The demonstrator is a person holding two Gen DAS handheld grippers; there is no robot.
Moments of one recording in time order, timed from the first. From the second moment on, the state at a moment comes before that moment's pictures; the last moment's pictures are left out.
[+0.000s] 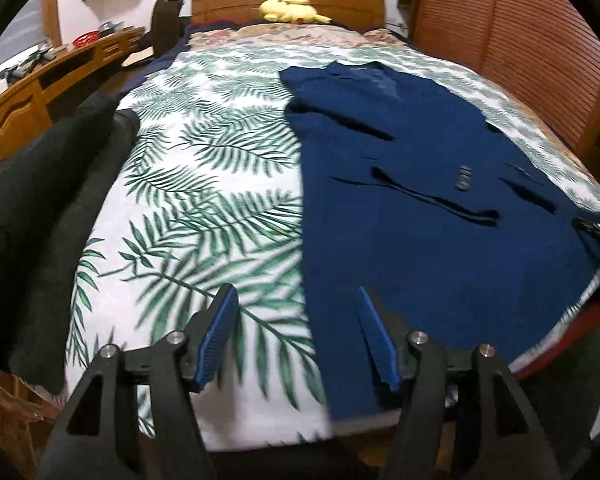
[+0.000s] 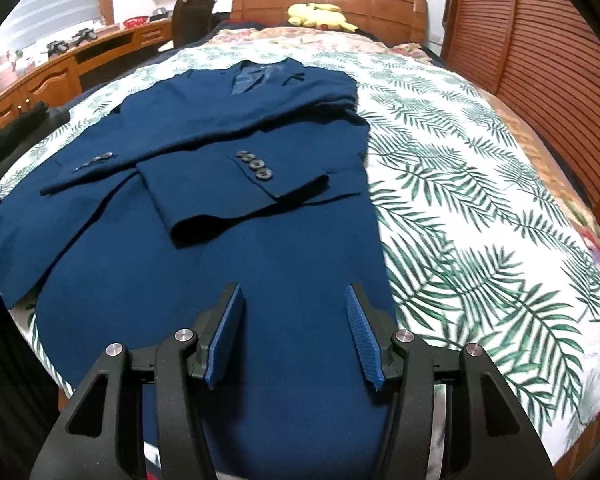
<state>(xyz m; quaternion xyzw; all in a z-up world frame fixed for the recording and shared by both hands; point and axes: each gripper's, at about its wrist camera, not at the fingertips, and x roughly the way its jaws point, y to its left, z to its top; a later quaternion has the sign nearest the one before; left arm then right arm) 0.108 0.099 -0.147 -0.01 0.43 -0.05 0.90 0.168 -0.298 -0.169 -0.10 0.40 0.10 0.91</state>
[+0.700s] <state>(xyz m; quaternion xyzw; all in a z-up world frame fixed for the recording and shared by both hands) 0.086 0.086 -0.152 -0.03 0.42 -0.09 0.90 0.154 -0.326 -0.166 -0.10 0.42 0.07 0.90</state>
